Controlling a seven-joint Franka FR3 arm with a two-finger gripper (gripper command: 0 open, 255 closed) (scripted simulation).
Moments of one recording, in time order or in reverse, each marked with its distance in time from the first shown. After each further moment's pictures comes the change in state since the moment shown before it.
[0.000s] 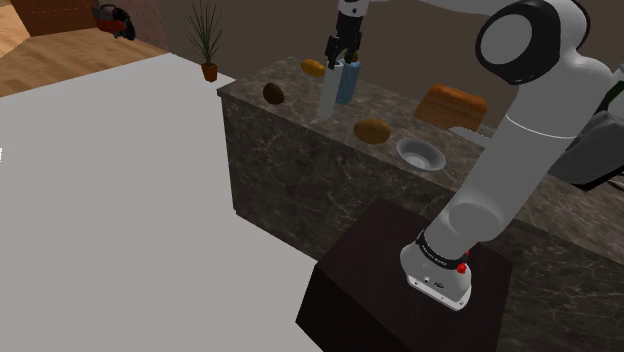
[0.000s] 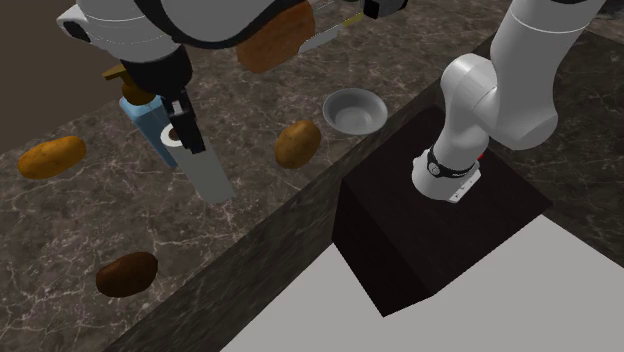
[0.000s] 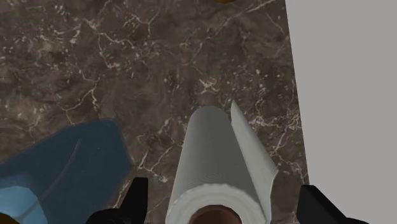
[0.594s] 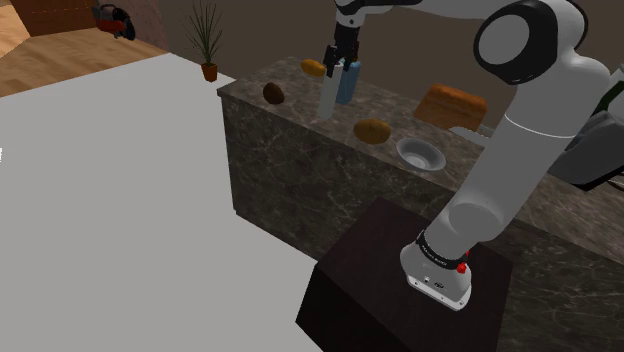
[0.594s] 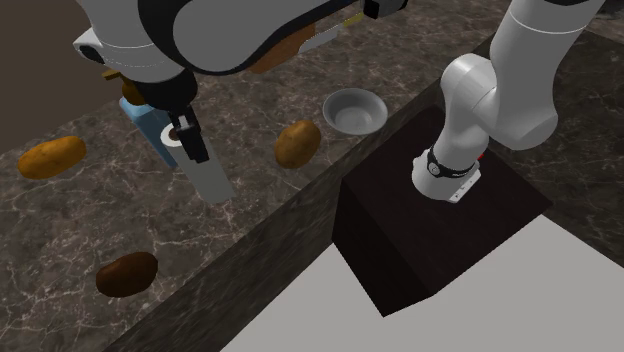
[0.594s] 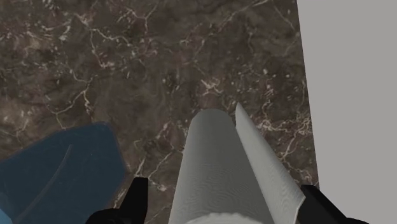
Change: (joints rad) arm -0.002 0.009 -0.001 -0.061 0.002 0.071 -0.002
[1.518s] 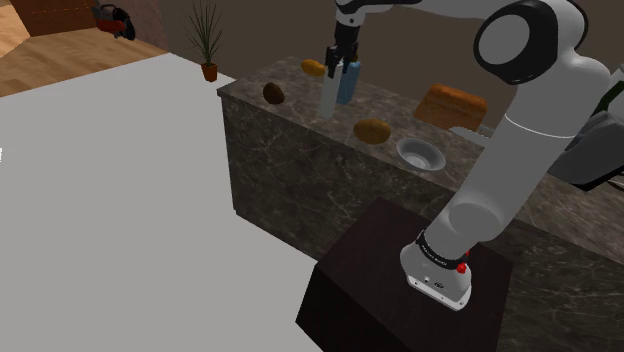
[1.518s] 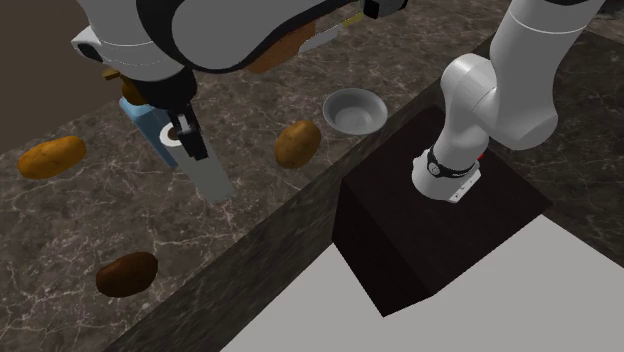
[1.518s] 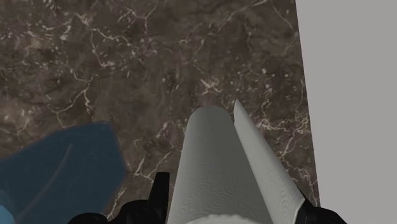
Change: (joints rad) arm 0.000 -0.001 0.001 0.006 0.000 -0.006 0.000
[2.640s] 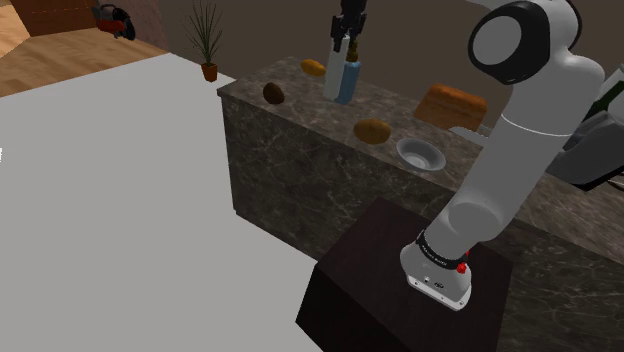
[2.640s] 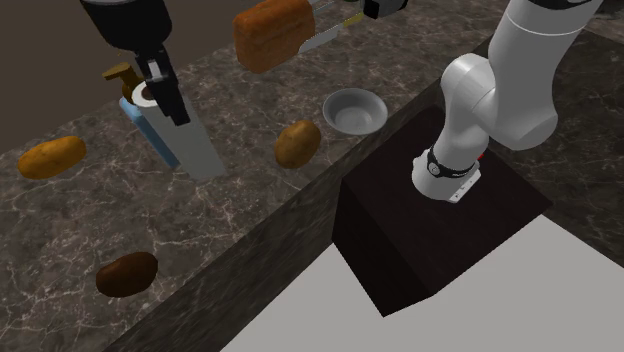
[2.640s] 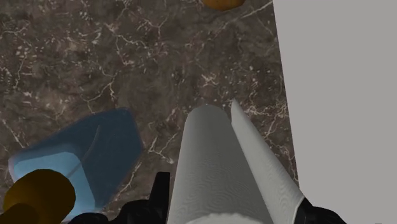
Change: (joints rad) arm -0.007 0.026 -0.003 0.257 0.007 -0.232 -0.010
